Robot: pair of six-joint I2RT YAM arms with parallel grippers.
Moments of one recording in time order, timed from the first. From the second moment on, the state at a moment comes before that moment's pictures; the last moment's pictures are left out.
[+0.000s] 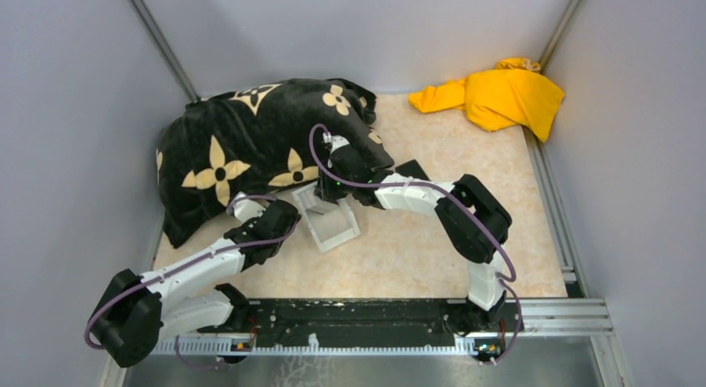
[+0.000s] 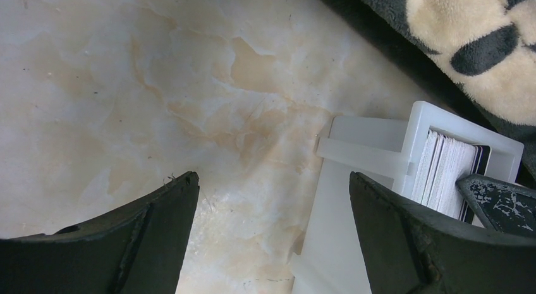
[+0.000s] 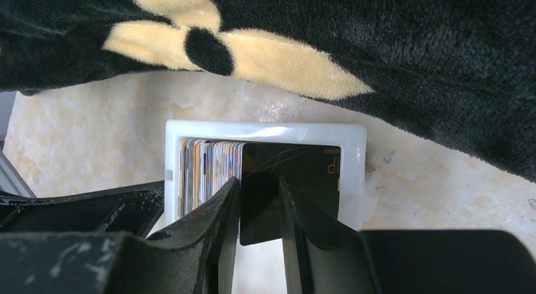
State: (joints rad) left arm -0.68 1.06 0.45 -0.32 -0.66 -1.40; right arm 0.86 1.90 1.26 0.03 -0.05 0.54
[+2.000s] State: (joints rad) left arm -0.67 0.94 0.60 -0.23 -0.54 -0.91; right arm 0.96 1.59 1.33 -0.23 0.26 0.27
